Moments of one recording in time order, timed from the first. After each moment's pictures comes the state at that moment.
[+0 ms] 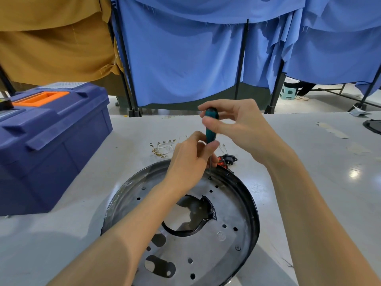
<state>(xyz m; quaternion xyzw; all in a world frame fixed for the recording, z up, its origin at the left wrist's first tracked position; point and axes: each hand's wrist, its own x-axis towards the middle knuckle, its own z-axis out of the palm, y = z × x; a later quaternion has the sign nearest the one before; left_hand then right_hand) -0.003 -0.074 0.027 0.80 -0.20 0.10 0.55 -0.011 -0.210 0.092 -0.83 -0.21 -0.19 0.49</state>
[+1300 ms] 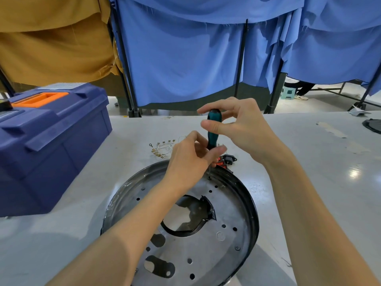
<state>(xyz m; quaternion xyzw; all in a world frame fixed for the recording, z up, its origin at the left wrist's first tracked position) -0.006 -0.075 0.029 0.80 -0.17 0.09 0.56 -0.011 -0.211 0.093 -0.84 -0.20 -0.21 0.46</state>
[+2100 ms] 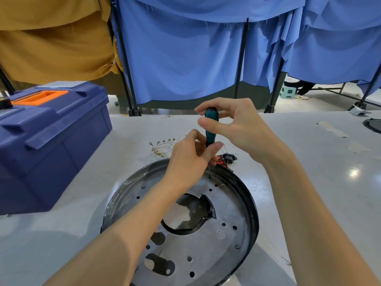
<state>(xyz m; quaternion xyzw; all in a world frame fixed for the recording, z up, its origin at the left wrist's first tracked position) -0.005 -0.075 0.028 0.80 -0.18 0.09 0.57 -0.012 -0.208 0.092 -0.84 -0.21 -0.19 0.46</state>
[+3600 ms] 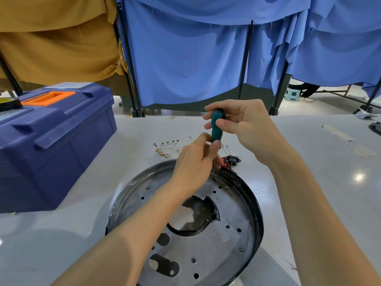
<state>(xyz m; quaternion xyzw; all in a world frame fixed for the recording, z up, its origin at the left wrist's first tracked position) -0.005 -0.076 0.026 0.82 -0.21 0.10 0.53 -0.010 -0.212 0.092 -0.82 -0.21 -0.17 0.51</state>
